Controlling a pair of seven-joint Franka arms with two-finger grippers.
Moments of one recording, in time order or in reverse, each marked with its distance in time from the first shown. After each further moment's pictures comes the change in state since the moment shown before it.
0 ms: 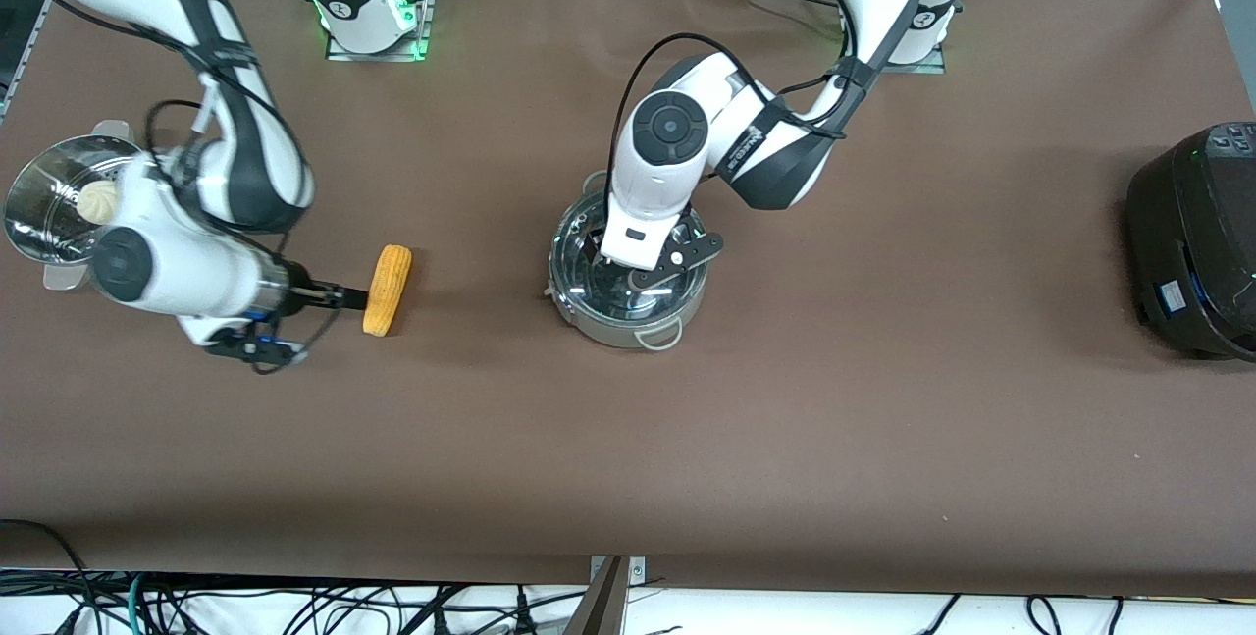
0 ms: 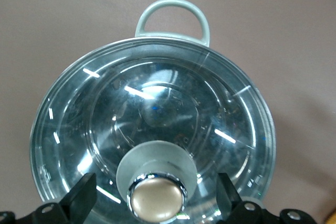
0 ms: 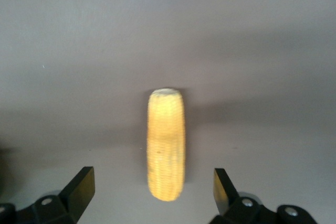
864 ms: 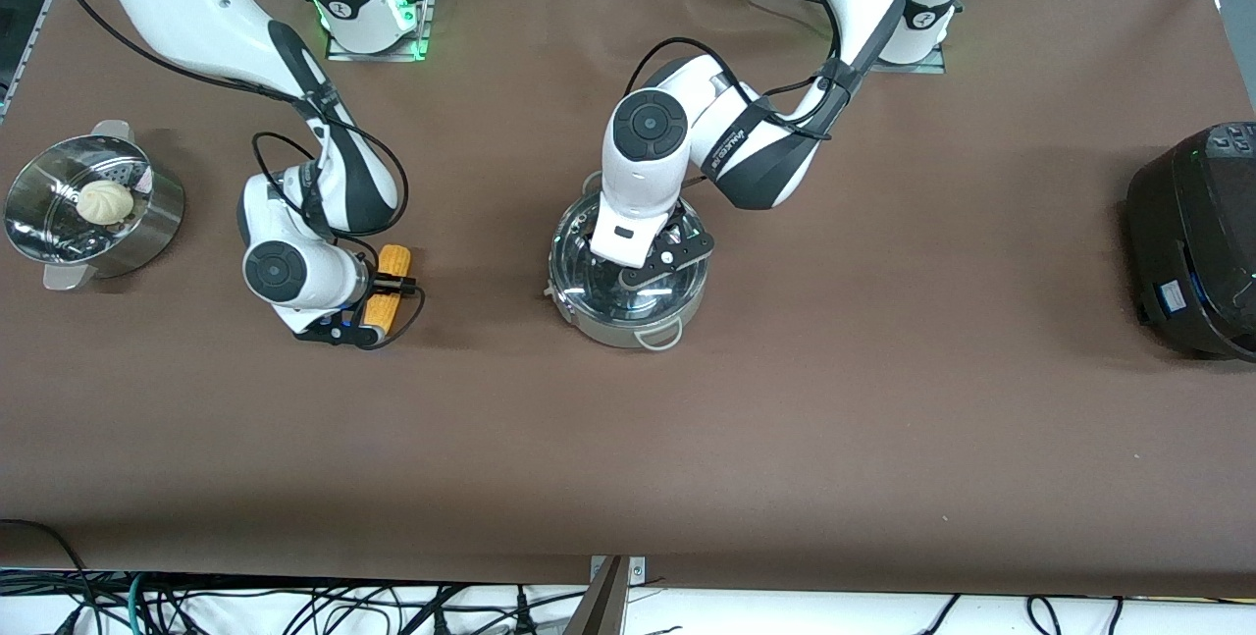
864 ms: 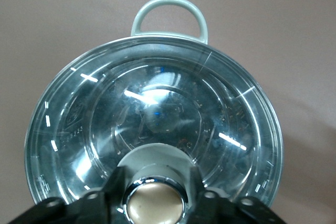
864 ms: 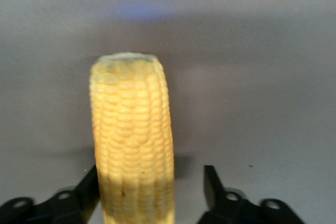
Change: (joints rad) left arm -0.017 0.012 0.000 0.010 0.042 -0.001 -0.002; right arm 0.062 0.095 -0.014 -0.176 -0.170 0.192 0.079
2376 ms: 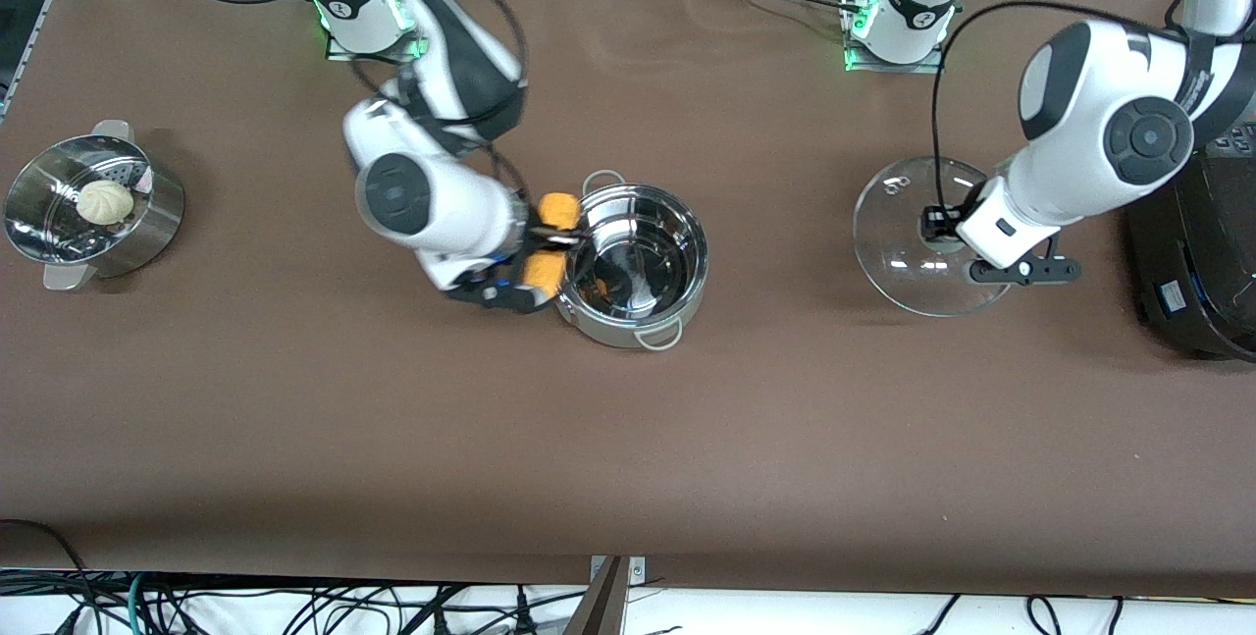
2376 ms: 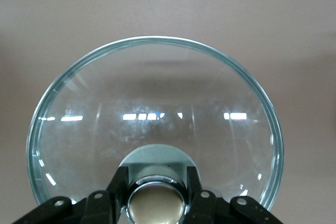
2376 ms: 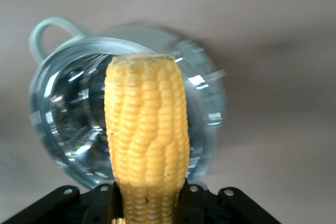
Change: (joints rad) left arm 0.594 -0.566 0.107 -0.734 -0.040 0.006 1.182; right arm 0.247 0.000 0.217 0.475 0.279 -0.237 0.389
